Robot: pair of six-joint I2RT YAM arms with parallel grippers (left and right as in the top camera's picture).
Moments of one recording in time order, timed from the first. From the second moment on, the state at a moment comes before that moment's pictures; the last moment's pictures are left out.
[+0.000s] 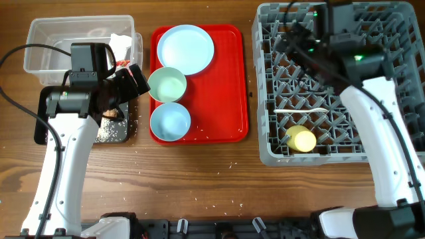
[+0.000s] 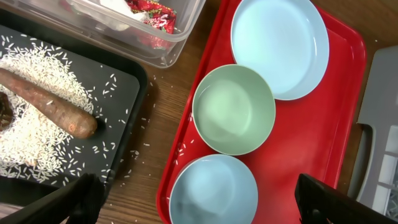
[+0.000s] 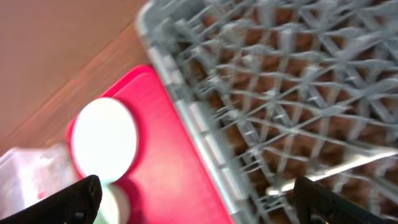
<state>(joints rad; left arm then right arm) -0.01 1.37 1.25 -0.88 0.07 -0.45 0.22 1.56 1.61 -0.97 0.06 0.79</state>
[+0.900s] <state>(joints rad) 0.22 1.20 1.30 -0.88 0.01 -0.29 0.73 2.10 1.61 -0.74 -0.24 0.60</state>
